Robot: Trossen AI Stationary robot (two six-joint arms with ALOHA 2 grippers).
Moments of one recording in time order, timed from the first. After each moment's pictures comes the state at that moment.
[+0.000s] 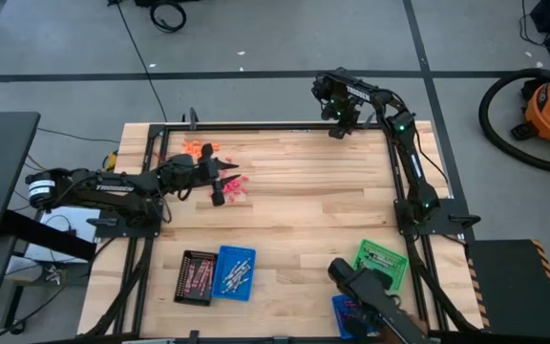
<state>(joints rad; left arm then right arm) 0.32 1.07 0.31 0.52 -0.02 0.26 -0.95 2.35 2.00 -1.55 0.21 -0.30</state>
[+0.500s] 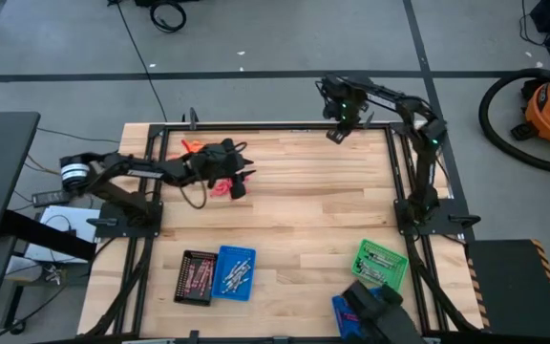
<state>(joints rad) 0.37 1.41 0.58 0.36 -0.03 0.22 -0.90 1.96 1.60 -1.23 0.08 -0.18</state>
